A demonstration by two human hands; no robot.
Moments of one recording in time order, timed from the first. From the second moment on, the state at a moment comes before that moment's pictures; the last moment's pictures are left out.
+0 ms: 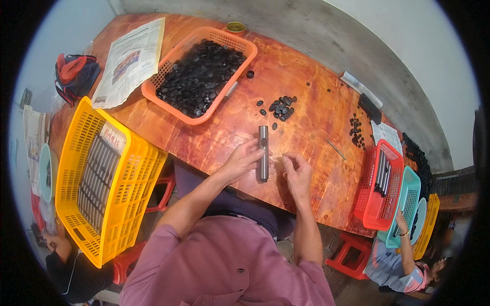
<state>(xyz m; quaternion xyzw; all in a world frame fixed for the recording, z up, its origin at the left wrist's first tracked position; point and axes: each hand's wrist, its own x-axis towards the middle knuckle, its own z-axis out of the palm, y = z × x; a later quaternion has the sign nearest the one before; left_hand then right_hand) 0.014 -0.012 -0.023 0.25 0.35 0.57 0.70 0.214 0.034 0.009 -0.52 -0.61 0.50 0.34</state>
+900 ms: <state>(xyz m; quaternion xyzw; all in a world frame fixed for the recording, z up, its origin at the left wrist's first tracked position) 0.014 -0.014 -0.018 0.21 0.35 0.53 0.75 0.311 0.118 0.011 -0.62 -0.70 0.19 0.29</state>
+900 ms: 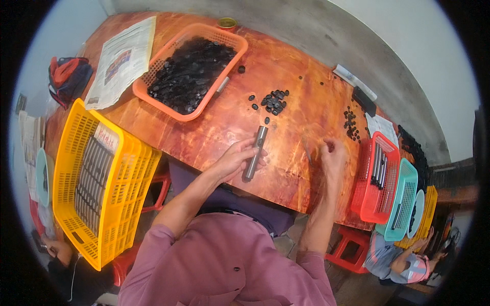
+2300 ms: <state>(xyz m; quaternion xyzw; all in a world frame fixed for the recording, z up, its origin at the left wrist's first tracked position) 0.018 -0.018 -0.031 0.23 0.32 0.55 0.74 0.204 0.039 0.029 -0.40 -0.44 0.67 0.44</state>
